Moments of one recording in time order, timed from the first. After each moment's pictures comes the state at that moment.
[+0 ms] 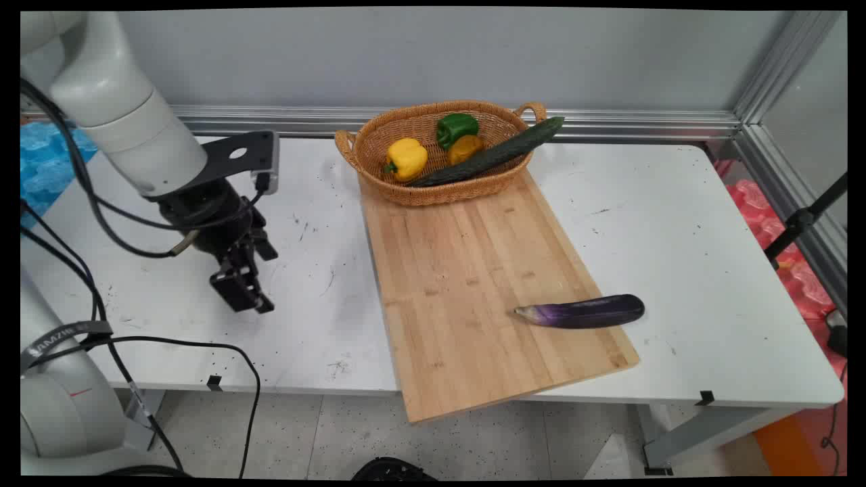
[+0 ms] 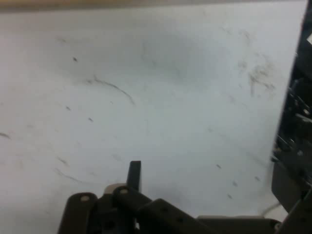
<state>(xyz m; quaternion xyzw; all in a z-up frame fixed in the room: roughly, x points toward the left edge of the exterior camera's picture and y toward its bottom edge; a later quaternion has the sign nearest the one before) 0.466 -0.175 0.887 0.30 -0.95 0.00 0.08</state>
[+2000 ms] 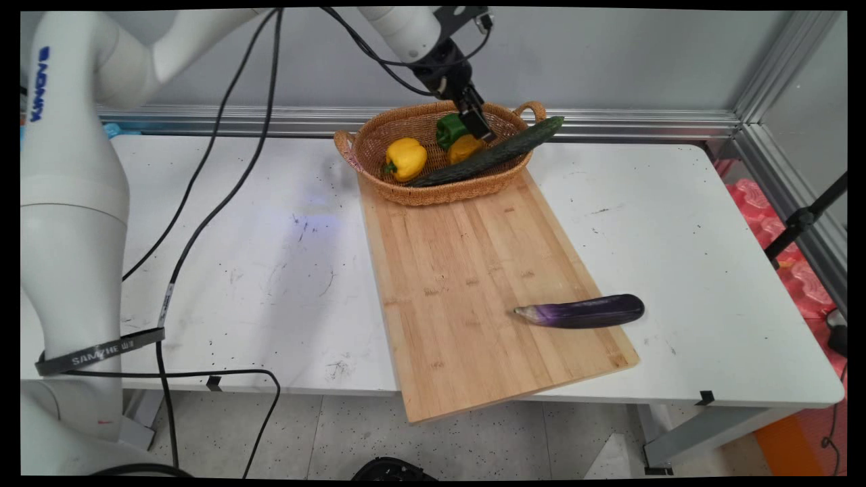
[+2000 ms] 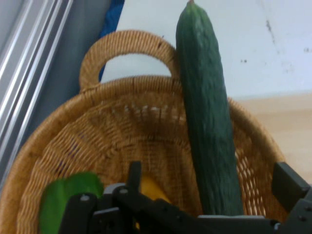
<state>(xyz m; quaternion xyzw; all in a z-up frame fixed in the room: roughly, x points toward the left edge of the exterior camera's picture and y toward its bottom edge) 0.373 -0.508 0.877 0.26 -0.91 0.15 0.28</state>
